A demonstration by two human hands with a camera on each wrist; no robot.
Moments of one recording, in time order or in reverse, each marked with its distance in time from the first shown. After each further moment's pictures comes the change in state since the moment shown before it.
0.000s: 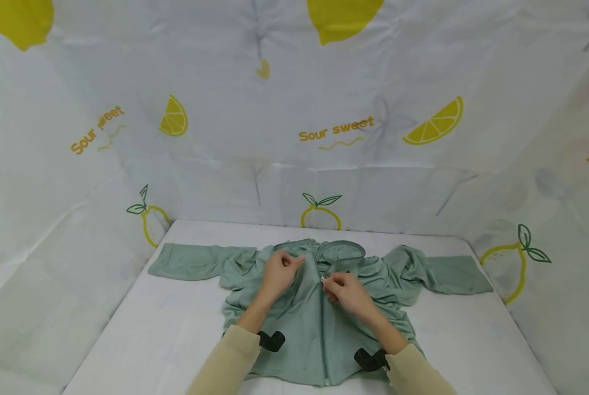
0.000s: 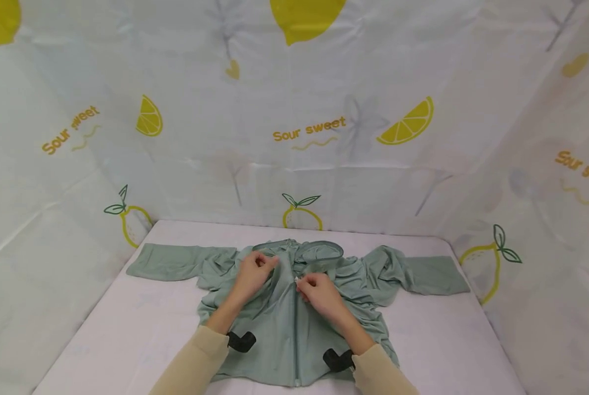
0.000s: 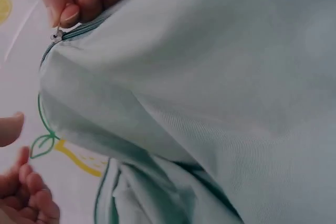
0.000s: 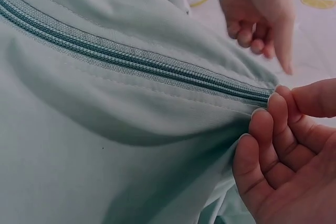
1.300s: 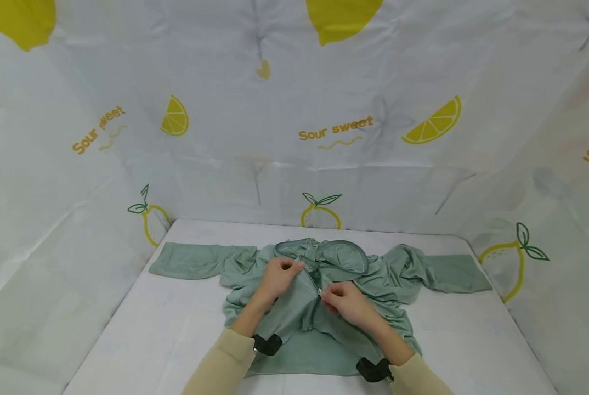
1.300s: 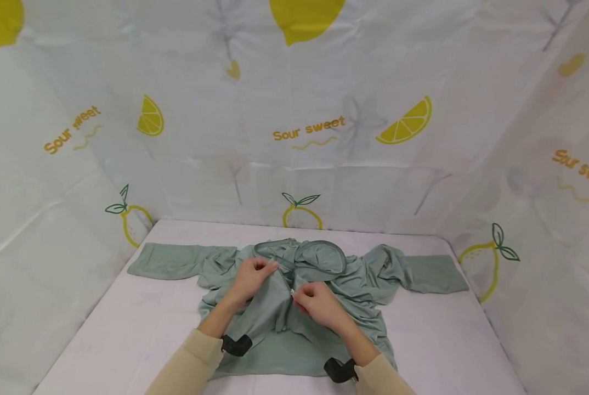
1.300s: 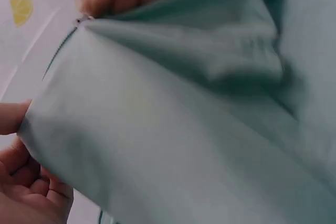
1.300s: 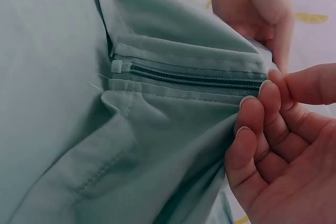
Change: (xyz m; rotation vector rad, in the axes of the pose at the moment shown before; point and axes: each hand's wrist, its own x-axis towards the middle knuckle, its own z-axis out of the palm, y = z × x) left_hand -0.017 0.007 -0.009 -0.138 -0.174 0.007; right_hand -0.009 0.028 0.005 0.009 -0.121 -0.089
